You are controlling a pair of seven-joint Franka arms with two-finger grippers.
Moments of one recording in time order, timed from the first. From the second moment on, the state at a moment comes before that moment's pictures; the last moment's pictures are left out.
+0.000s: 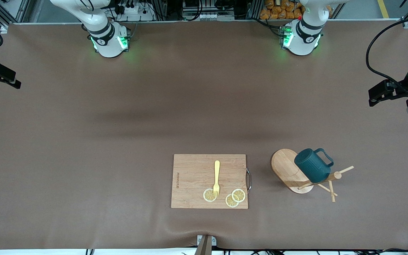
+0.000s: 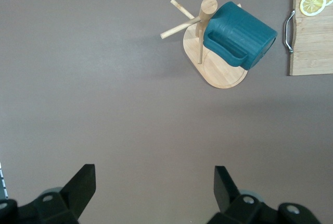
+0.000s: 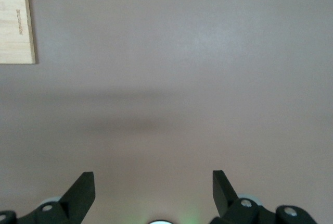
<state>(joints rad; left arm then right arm) 0.13 0.19 -0.26 -1.26 0.13 1.42 -0.03 -0.01 -0.01 -0.07 -1.49 0.03 1.41 -0.08</state>
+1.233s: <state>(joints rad) 0.10 0.15 -0.22 -1.41 0.13 1.51 -0.01 -0.01 -0.01 -0.07 -1.49 0.03 1.32 -0.08</state>
